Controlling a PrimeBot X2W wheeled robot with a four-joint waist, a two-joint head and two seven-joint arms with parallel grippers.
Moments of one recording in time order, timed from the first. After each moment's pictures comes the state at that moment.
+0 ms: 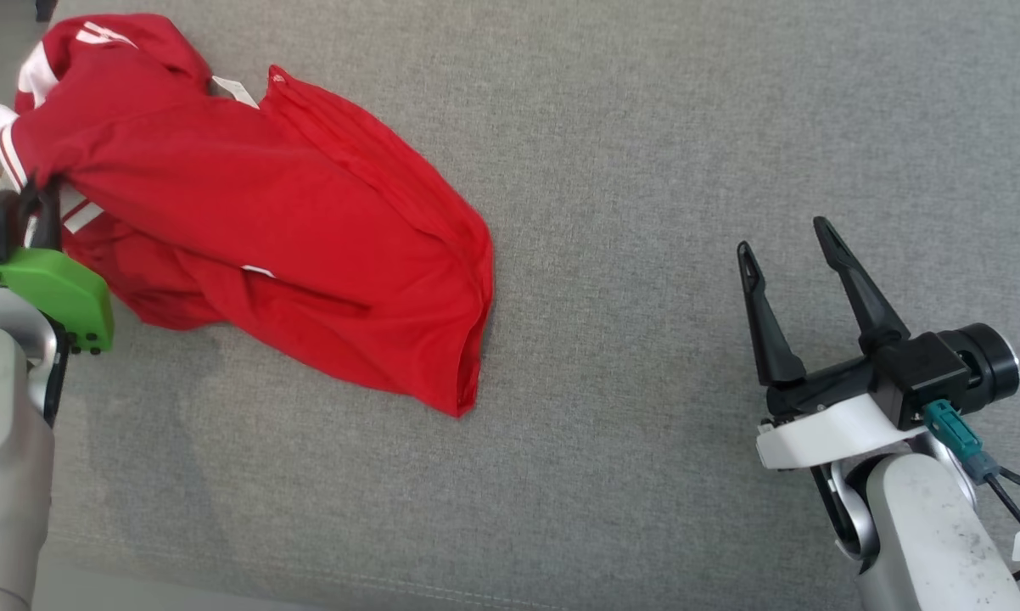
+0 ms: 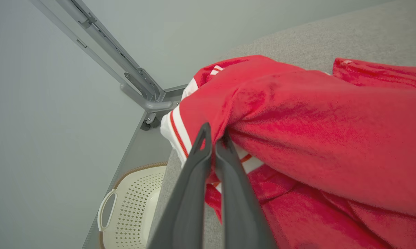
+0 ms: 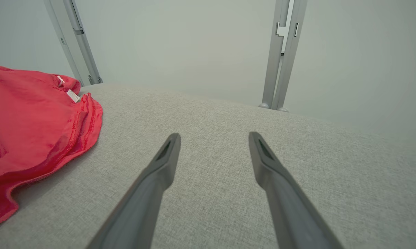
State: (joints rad) left arm -0.83 0.38 -0.19 1.00 -0.15 -0.11 -0.26; right arm -0.21 -0.10 0.10 0.05 -0.02 0.13 -0.26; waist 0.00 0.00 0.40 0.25
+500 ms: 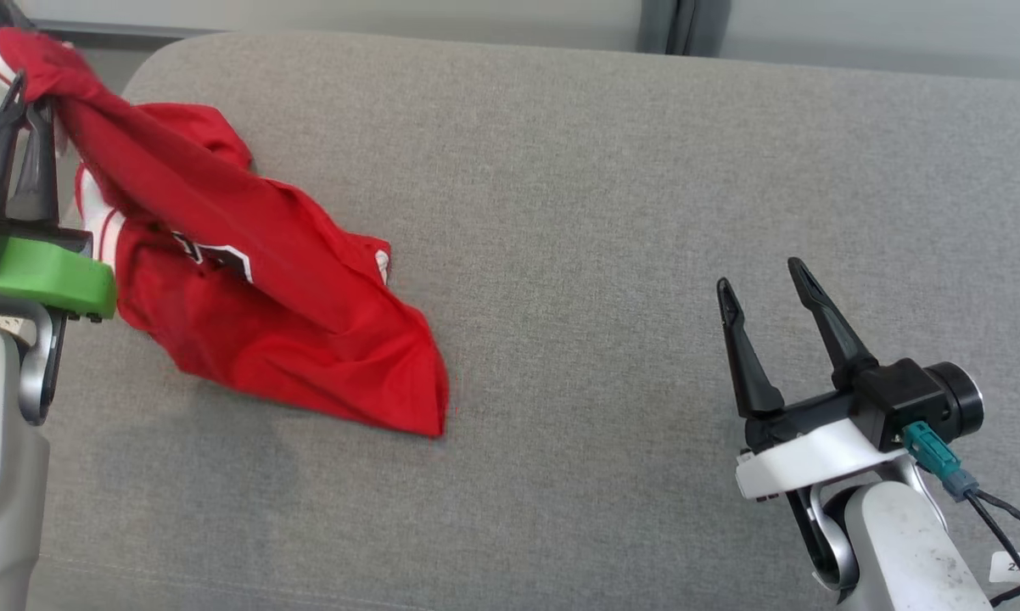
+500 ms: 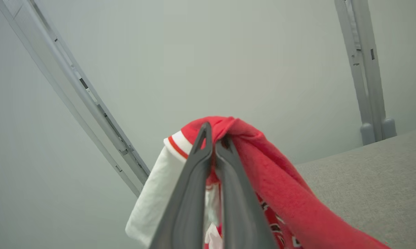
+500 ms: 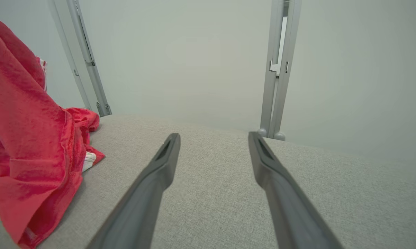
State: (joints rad) left arm -0.64 0.43 -0.15 0.42 -0.13 -0.06 -0.26; right arm -0.17 -0.06 0.11 0.09 0.03 0.13 -0.26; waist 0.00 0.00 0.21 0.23
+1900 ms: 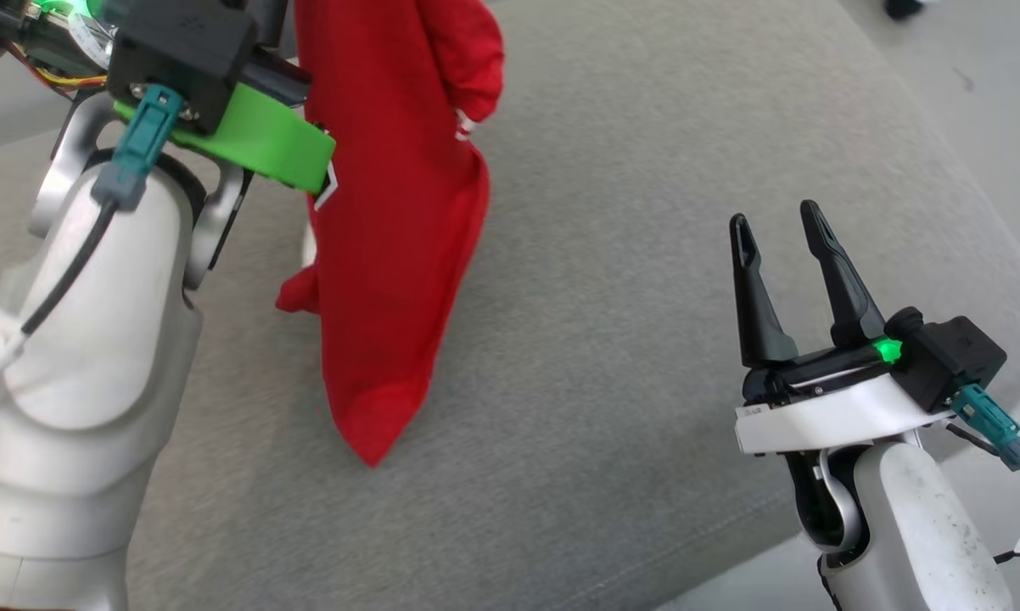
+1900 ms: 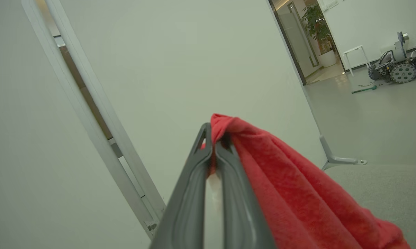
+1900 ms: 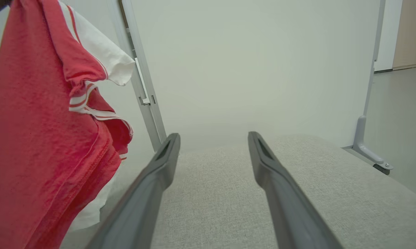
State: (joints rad) left arm -0.90 0.29 -0.40 0.12 -0.06 -0.09 -0.06; right arm -0.23 -0.05 0.13 0.02 0.26 0.13 -0.26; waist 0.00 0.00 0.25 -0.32
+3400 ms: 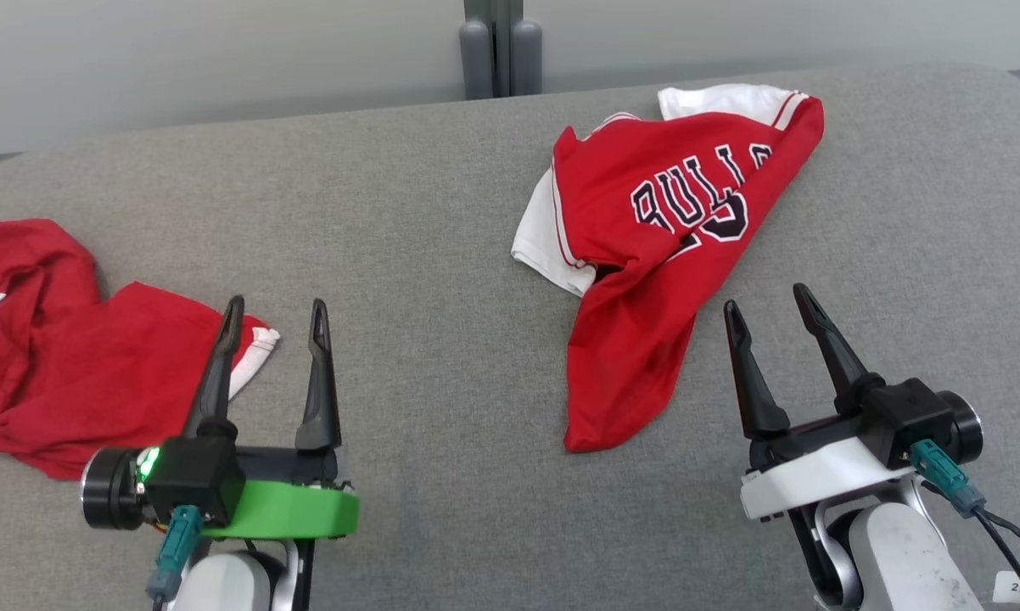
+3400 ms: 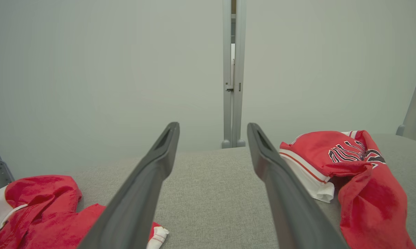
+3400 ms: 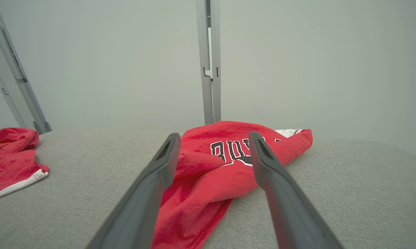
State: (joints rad) left arm -0.13 0.10 -0.19 0.00 -0.15 0.05 -0.26; right arm -0.13 -0.05 0.10 0.10 0.08 0.13 -0.26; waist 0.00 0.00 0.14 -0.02
